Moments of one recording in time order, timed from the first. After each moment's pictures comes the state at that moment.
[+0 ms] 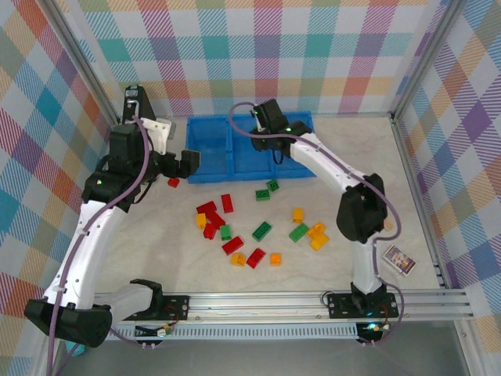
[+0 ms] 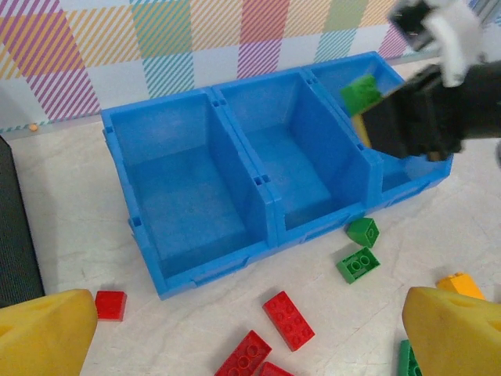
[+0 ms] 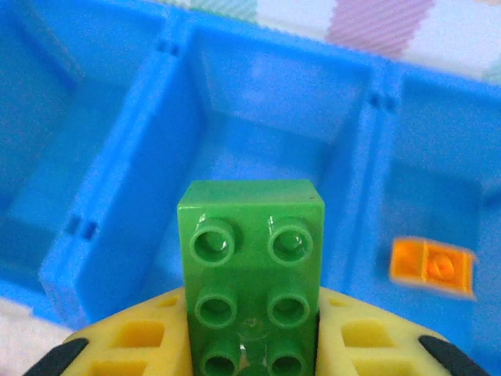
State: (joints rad) left arm -0.21 1.12 1.32 -0.74 0.19 0.00; right arm 0.62 2.07 1.97 -0.67 0.18 0.12
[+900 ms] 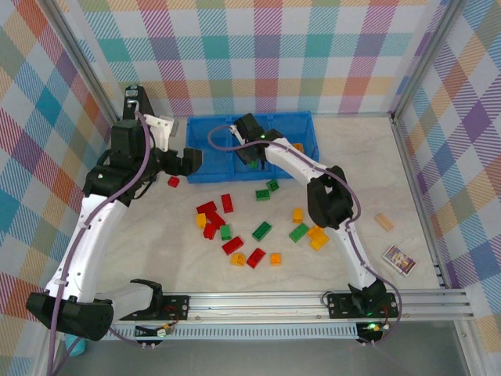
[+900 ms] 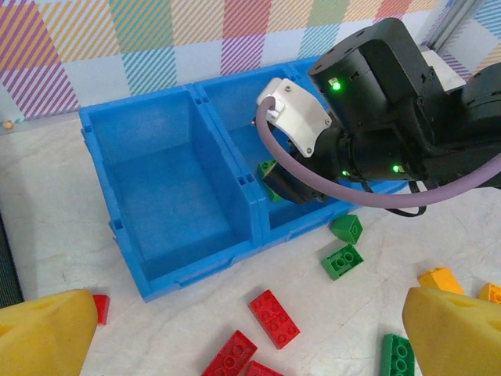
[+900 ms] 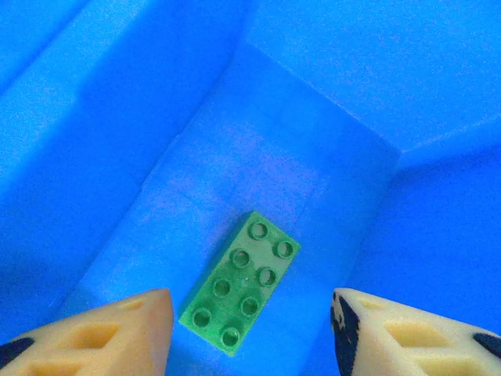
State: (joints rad) left arm -0.21 1.16 1.37 -0.77 0.23 -0.01; right arm 0.65 2.38 2.17 -0.71 0.24 -0.13
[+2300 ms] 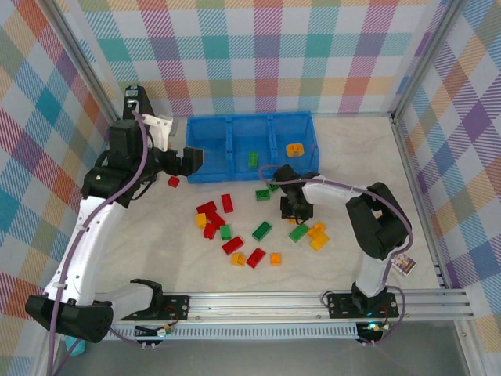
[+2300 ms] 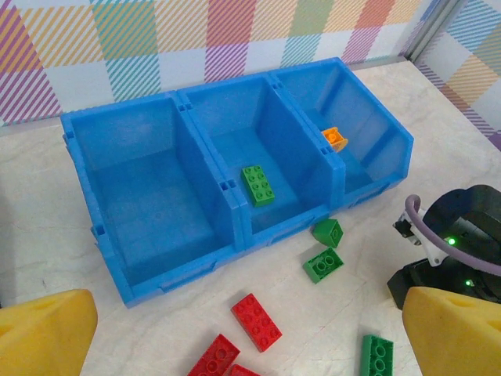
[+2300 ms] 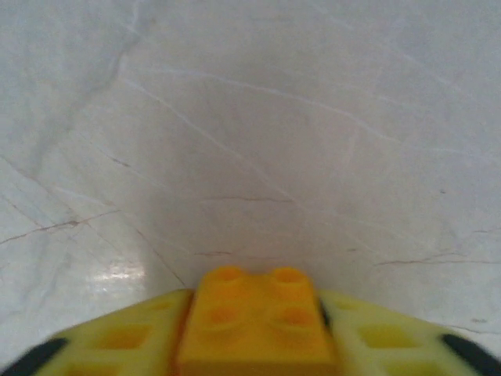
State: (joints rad) left arm -0.21 1.15 1.38 -0.76 0.27 -0.03; right arm 0.61 1.82 1.12 -0.71 0.10 0.66
